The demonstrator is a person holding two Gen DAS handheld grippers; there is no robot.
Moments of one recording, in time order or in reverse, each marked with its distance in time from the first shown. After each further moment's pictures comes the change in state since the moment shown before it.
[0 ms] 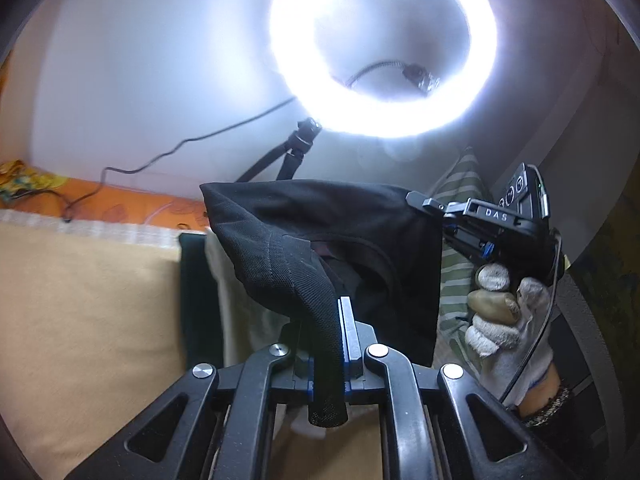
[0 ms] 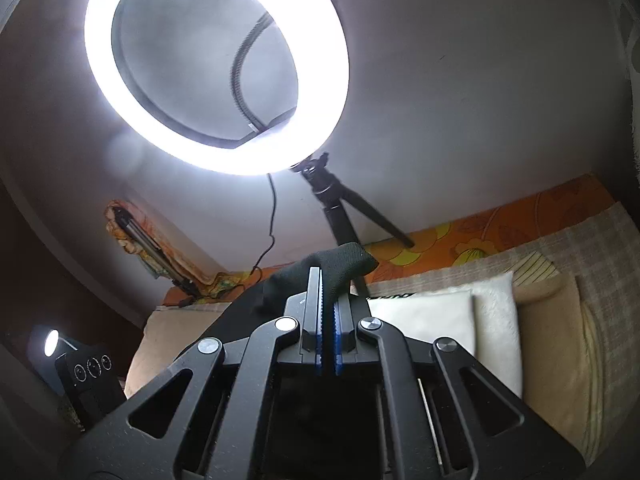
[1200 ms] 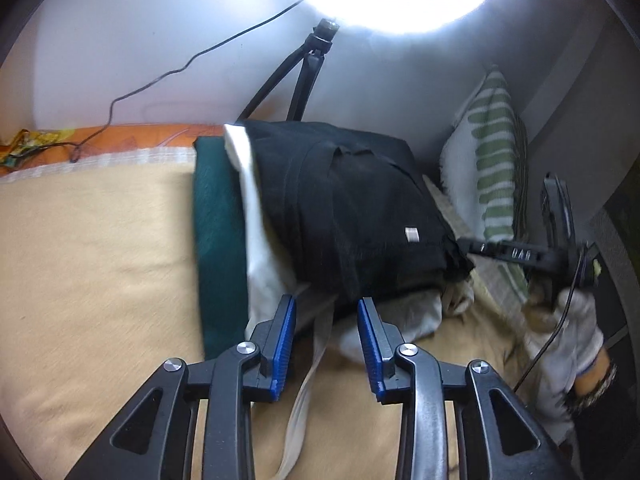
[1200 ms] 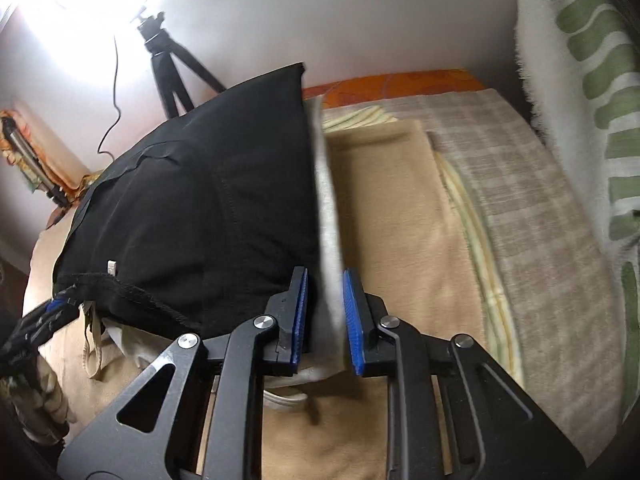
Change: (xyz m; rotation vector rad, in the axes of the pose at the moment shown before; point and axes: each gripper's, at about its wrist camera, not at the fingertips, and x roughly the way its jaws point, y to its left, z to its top) left arm 0.016 0.002 -0.064 0.098 0.199 0.146; right arm -0.033 -0.073 -0.128 0.018 0.237 -0.404
